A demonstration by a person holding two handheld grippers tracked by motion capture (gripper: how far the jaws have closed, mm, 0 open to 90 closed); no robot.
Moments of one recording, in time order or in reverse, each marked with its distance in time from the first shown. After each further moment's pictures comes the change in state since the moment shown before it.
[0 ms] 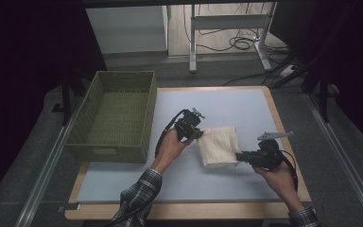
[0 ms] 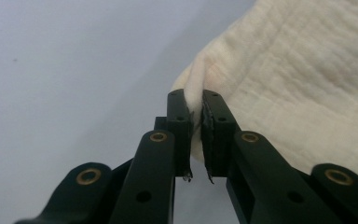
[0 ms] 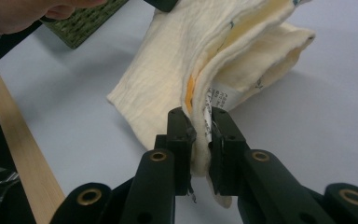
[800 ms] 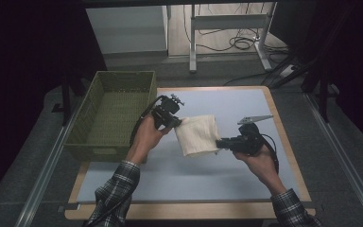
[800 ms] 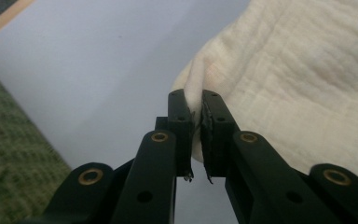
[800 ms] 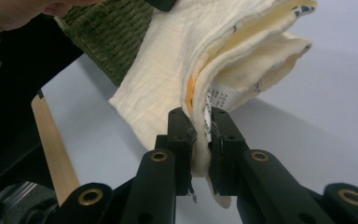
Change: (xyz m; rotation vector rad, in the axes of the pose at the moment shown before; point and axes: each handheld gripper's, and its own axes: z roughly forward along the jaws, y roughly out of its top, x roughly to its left) left arm 0.037 -0.005 -0.082 0.049 0.103 -0.018; right arm 0.036 0.062 0.027 -0.021 0.111 -0.043
